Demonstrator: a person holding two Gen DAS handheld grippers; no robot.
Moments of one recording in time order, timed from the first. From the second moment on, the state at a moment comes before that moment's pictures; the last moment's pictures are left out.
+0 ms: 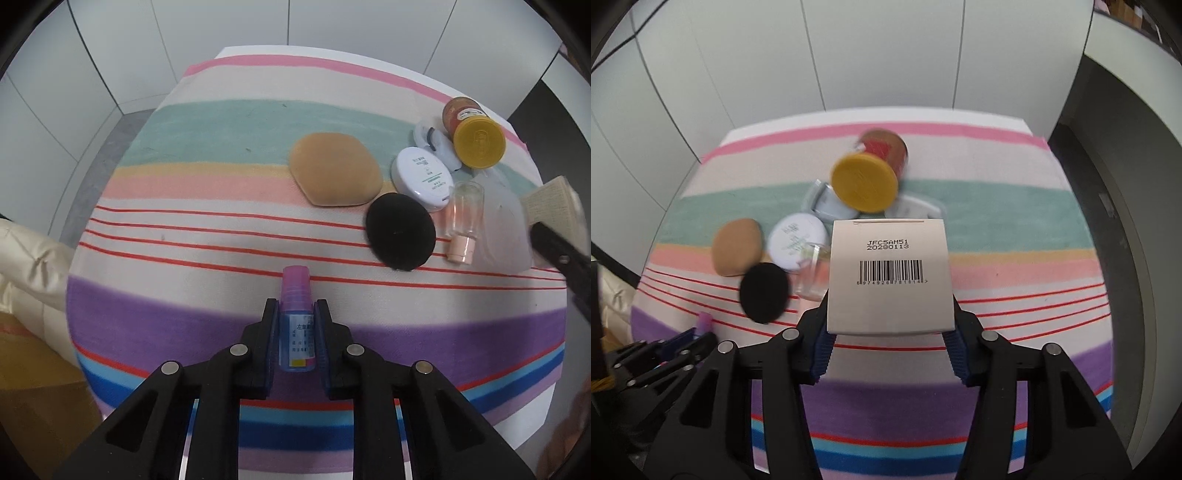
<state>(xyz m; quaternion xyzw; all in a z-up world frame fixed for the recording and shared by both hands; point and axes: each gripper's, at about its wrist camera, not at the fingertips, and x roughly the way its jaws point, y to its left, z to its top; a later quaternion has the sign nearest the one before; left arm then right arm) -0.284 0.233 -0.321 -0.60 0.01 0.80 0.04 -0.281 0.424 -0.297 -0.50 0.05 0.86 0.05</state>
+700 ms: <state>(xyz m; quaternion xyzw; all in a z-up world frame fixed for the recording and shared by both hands) -0.270 0.227 -0.216 -0.54 0.01 0.84 0.05 -0.236 0.434 -0.194 -0.47 0.06 0.88 0.06</state>
